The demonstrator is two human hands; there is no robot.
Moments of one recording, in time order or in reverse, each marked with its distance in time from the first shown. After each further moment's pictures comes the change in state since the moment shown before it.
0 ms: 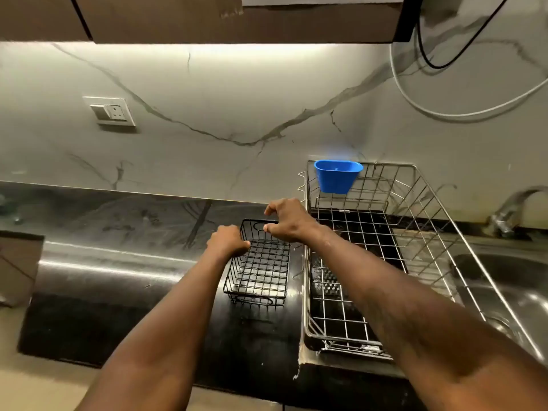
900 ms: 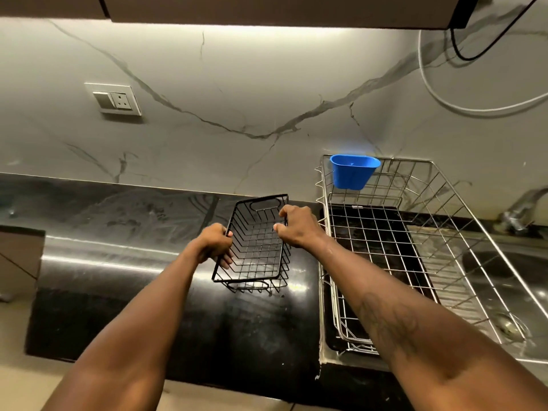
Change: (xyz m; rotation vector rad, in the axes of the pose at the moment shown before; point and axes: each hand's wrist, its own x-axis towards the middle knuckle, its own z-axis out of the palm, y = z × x) left_hand 0.013 -0.077 -0.020 -0.605 -0.305 0.005; right_hand 0.014 -0.015 0.046 -0.022 0.051 0.238
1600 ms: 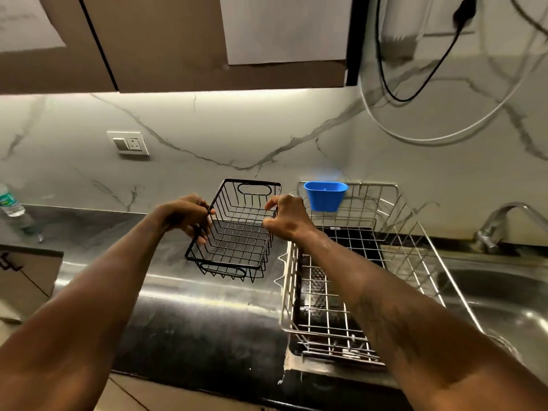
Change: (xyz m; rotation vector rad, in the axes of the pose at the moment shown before) left_hand -0.113 0.123 -0.047 0.035 0.081 0.084; right_hand -0.058 0.008 -0.111 0.209 0.189 -0.225
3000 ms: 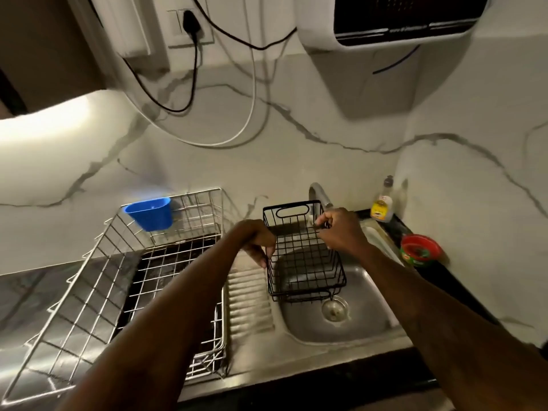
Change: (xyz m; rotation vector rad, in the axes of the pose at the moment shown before) left_hand 0.000 0.350 0.533 0.551 -0.504 0.088; right_hand -0.223 0.416 -0.362 -0.032 0.268 0.486
